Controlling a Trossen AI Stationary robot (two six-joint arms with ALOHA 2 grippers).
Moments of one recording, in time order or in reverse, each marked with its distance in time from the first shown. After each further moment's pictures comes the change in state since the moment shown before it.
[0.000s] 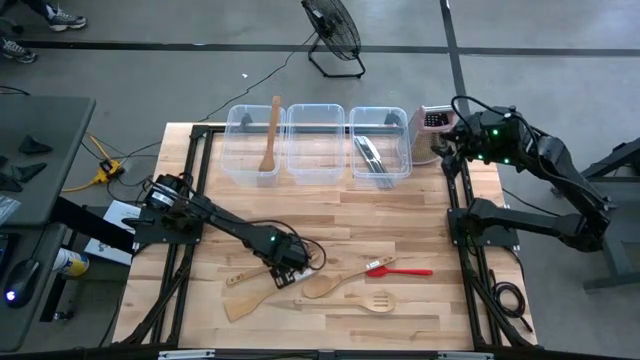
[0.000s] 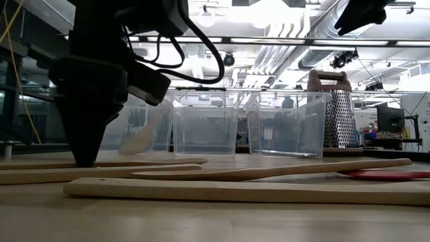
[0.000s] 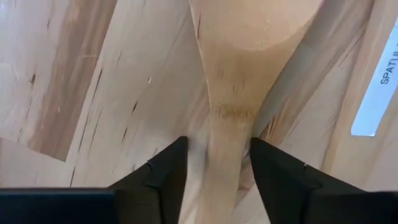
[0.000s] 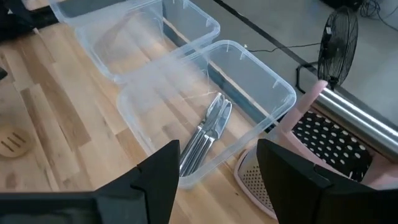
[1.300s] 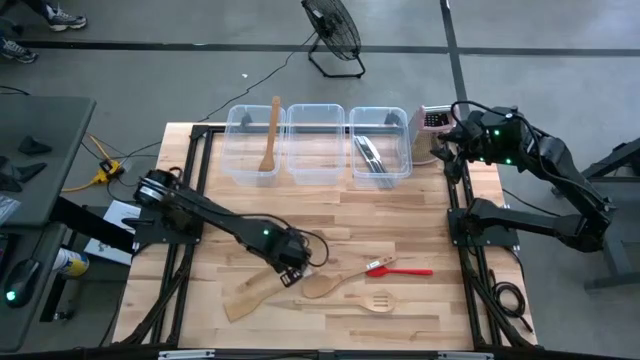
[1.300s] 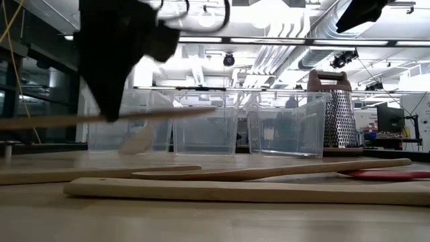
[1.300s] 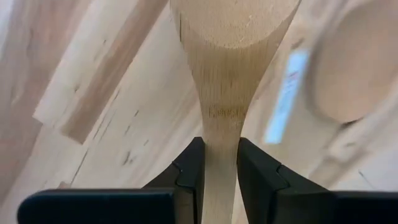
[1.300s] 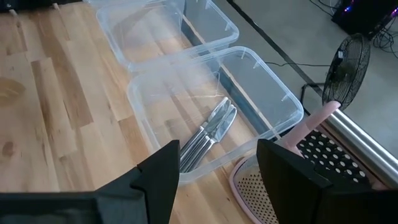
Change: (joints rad) left arm -0.001 -0.141 0.159 -0.120 -0.115 -0.125; right arm 0.000 -0.006 0.000 -0.002 -0.053 -0.160
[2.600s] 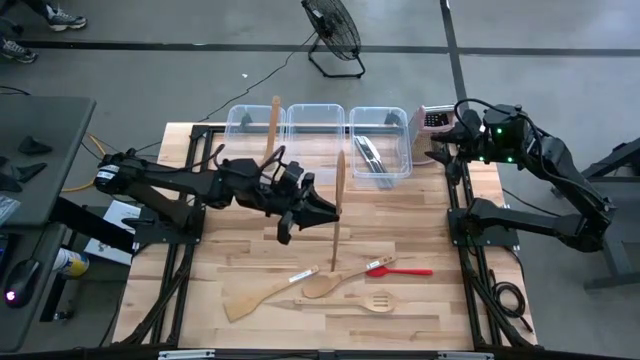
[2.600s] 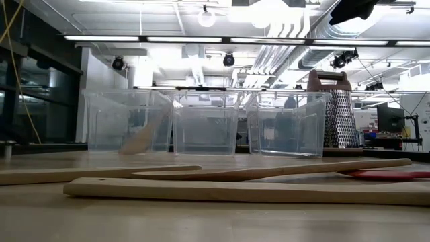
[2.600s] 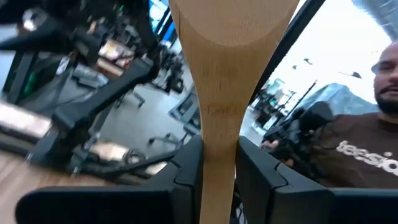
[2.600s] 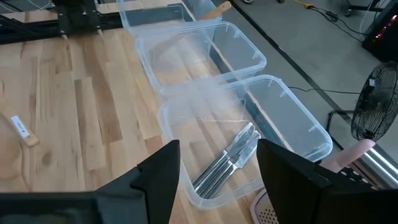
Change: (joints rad) left arm 0.191 -0.373 0.003 1.140 0.137 0.390; right arm 0.000 0.001 0.000 0.076 -0.130 -0.019
